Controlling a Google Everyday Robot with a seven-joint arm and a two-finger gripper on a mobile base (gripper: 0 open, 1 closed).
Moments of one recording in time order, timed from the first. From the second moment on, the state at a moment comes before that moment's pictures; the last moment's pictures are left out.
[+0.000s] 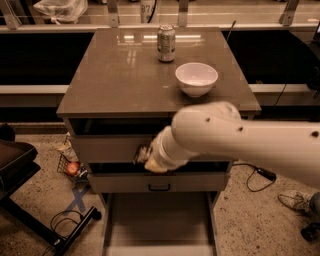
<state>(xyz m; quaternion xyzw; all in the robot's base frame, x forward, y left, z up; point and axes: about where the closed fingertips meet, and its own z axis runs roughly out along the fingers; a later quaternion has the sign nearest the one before) 0.494 0.012 0.715 -0.62 0.74 0.06 0.27</state>
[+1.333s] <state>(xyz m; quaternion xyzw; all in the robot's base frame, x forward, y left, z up) 0.598 0.048 0.893 -0.57 0.76 -0.05 0.31</state>
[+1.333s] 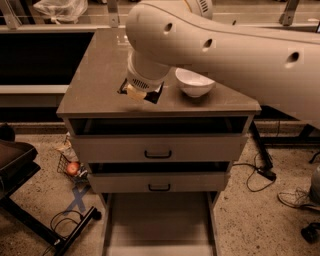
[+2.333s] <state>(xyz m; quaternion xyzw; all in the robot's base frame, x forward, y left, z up) 0.720 0.087 0.896 -0.58 0.73 -0.01 0.35</state>
